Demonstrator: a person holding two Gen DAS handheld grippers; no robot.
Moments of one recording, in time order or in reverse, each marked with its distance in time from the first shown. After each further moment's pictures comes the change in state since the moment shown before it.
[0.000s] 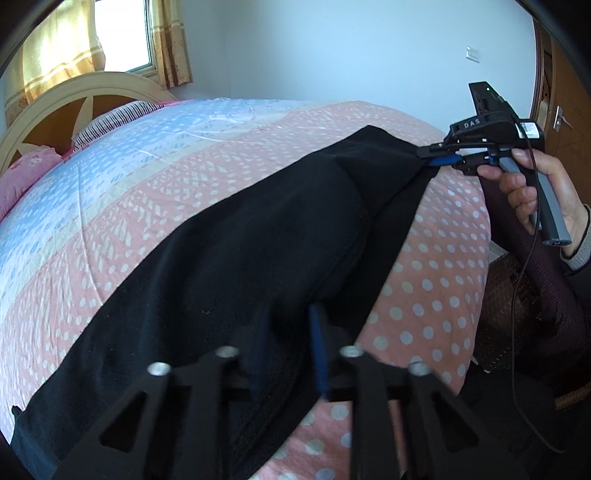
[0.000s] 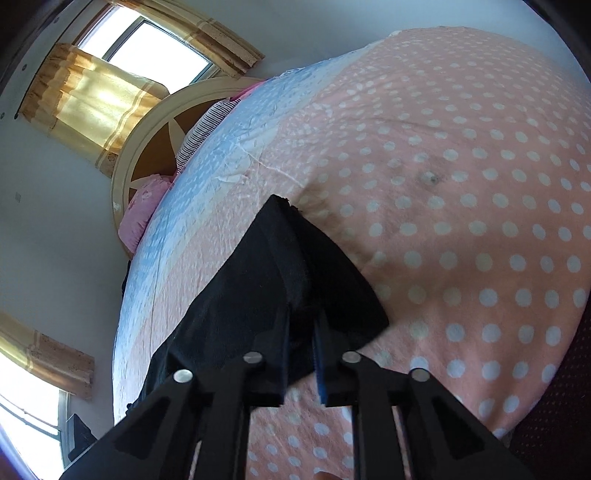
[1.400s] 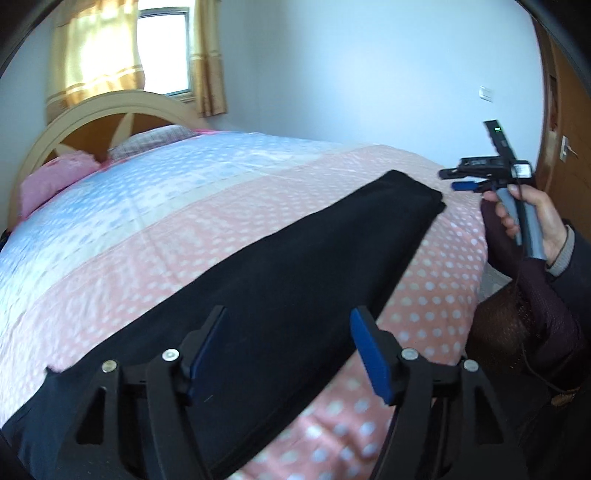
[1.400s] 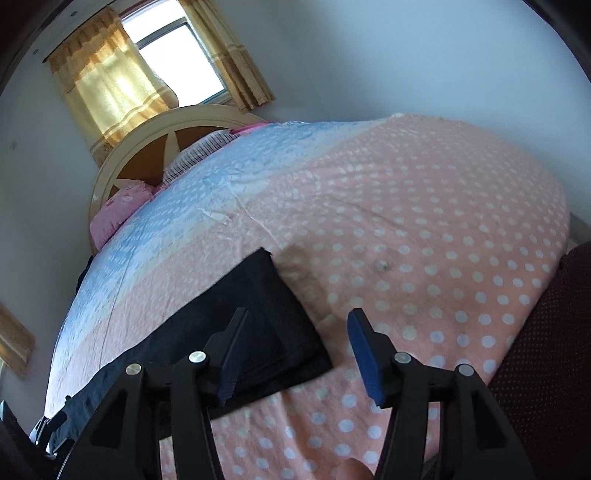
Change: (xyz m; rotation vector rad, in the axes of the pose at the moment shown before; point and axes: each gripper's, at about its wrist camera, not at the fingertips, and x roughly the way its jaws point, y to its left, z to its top) left arm -0.080 0.033 -0.044 -0.087 -0.170 0.104; right arm -0.050 0.029 -0.008 -0.258 -0.209 -0.164
